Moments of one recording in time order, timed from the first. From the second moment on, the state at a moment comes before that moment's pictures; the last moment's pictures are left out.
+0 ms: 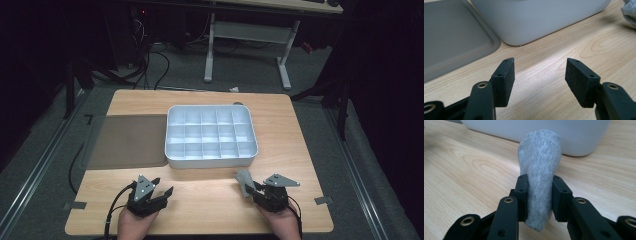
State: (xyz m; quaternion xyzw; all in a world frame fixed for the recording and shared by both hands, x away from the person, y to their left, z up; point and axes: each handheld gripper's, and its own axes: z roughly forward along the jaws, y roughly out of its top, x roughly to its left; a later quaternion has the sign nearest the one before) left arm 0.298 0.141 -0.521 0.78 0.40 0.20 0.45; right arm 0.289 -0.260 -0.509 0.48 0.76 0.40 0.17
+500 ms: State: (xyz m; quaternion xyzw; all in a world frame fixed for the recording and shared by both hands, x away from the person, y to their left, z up) left arm 0.296 0.142 -0.522 0.77 0.40 0.19 0.45; right arm 0.294 -0.256 -0.498 0.47 0.80 0.34 0.17
